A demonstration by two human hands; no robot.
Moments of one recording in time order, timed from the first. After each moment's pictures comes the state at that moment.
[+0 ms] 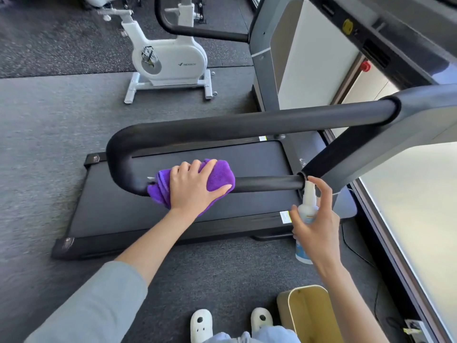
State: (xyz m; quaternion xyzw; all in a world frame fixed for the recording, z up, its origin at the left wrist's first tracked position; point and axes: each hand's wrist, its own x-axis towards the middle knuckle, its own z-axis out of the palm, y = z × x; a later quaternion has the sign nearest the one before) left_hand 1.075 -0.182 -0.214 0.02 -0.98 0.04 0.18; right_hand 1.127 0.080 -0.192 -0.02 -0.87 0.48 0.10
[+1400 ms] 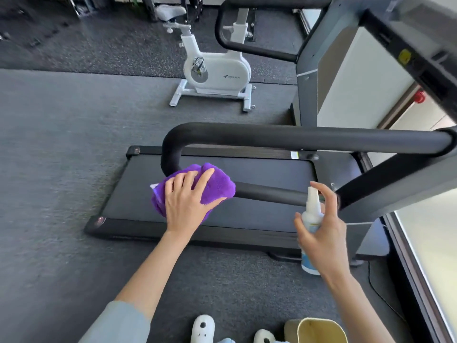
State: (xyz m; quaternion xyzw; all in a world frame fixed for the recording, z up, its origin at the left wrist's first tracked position) left_hand 1.144 -0.229 -0.213 0.09 -0.92 -0.01 0.38; right_hand 1.126 0.046 -0.169 0.11 -0.87 0.47 0.07
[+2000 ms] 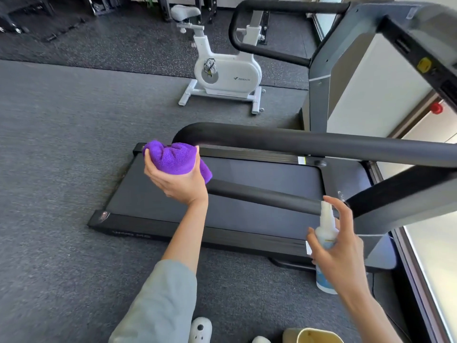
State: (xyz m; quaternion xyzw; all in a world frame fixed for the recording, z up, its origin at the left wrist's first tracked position) left_hand 1.080 -0.228 -0.189 0.43 -0.56 -0.39 0.59; right_hand 1.126 0.058 -0.171 0.11 -0.88 0.46 0.02
